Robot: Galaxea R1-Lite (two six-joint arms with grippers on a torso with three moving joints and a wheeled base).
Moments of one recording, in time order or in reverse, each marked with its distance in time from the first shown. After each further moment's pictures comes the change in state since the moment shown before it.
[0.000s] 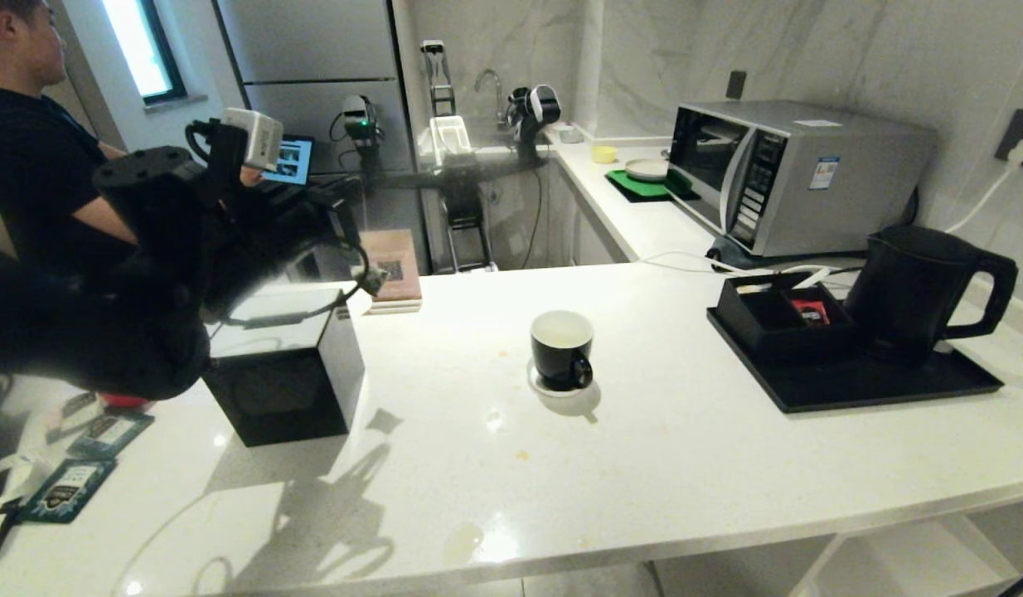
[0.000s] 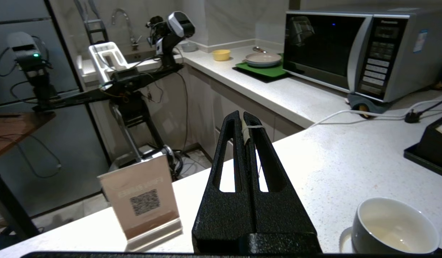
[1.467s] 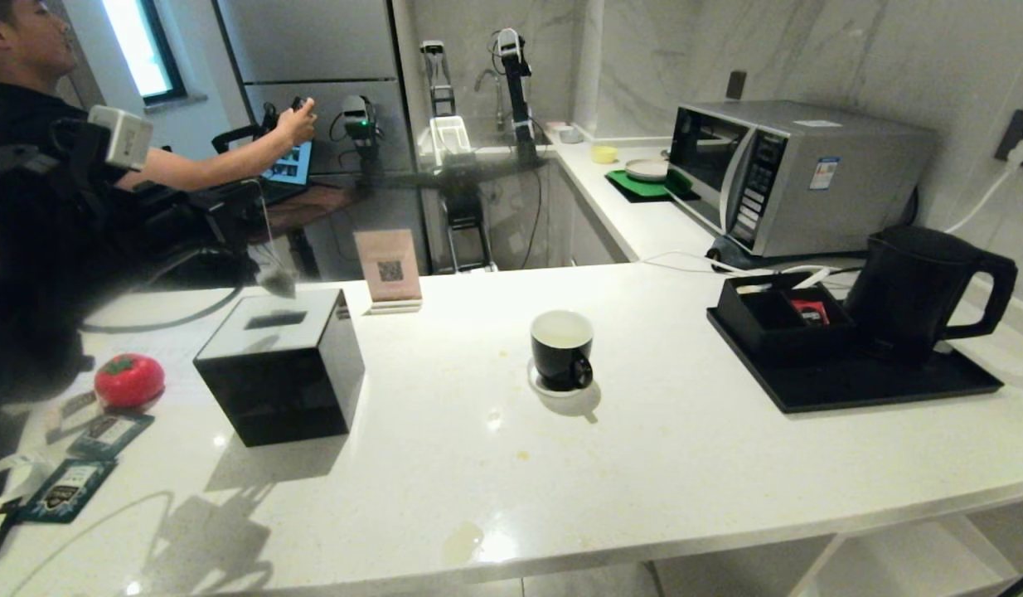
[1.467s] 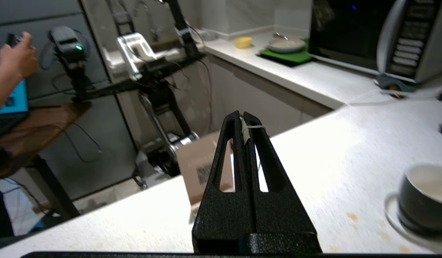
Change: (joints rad) left arm 0.293 -0.077 0.063 0.039 -0.278 -0.004; right arm 0.000 0.000 0.000 0.000 0.000 0.000
